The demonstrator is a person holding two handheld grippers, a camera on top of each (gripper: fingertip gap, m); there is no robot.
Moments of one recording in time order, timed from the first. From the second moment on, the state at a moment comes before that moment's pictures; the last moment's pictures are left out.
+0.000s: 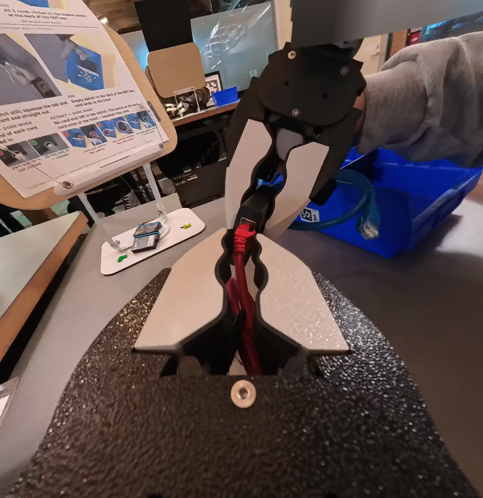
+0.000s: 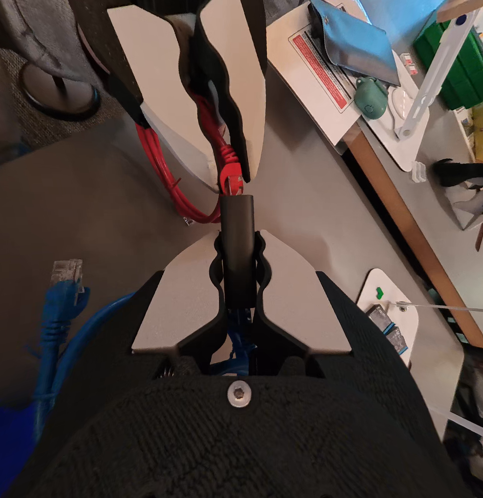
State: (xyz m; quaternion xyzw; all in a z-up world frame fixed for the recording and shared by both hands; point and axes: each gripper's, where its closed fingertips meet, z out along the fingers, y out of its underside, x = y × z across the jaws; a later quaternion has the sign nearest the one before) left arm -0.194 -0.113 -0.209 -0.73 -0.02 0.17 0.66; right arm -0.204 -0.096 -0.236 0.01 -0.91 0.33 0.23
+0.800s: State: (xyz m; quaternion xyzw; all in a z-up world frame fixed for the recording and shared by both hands) left arm -0.200 -0.141 -0.053 -0.49 -0.09 0.39 0.77; right arm -0.200 -0.002 -0.068 -0.20 -0.67 0.40 0.59
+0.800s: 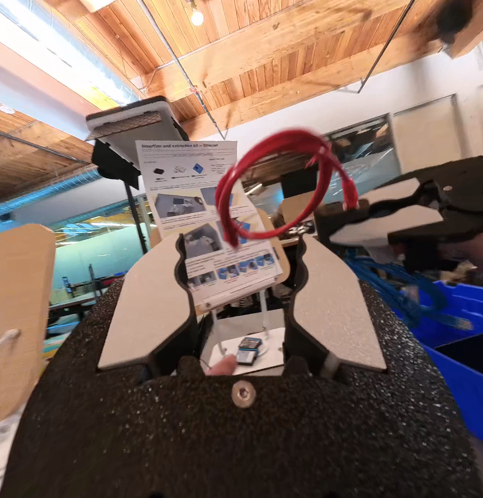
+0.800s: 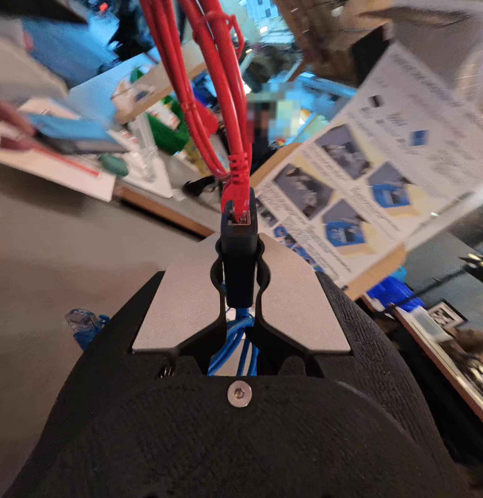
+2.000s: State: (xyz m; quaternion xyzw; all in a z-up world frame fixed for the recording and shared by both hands) left arm -0.134 0.082 -0.051 -0.64 0.07 -0.05 0.76; right arm -0.101 0.156 -0.032 -0.37 -0.42 0.63 0.53
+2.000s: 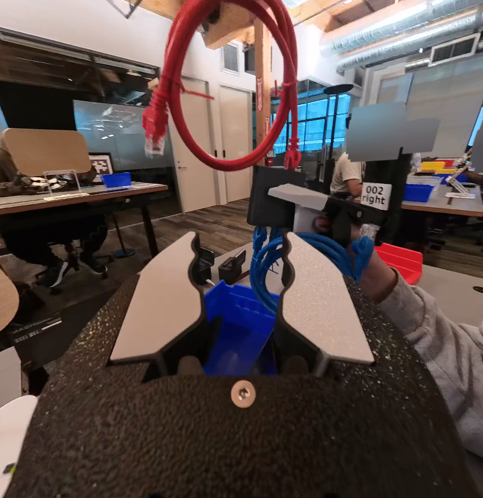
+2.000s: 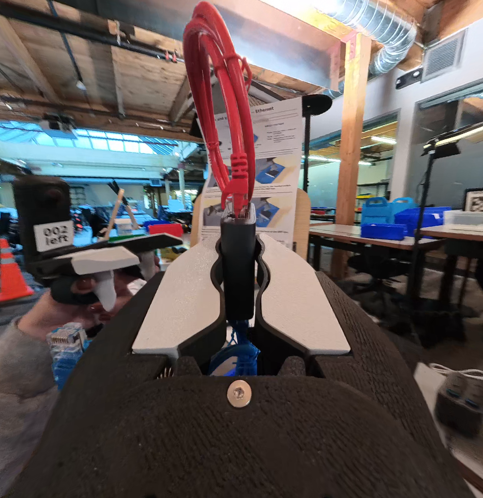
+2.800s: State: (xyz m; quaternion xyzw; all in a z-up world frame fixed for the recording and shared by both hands) left arm -0.085 0.089 -0.054 -0.60 0.15 -0.24 0.75; right arm -0.084 0.075 -0.029 -0.24 -0.50 0.79 0.28
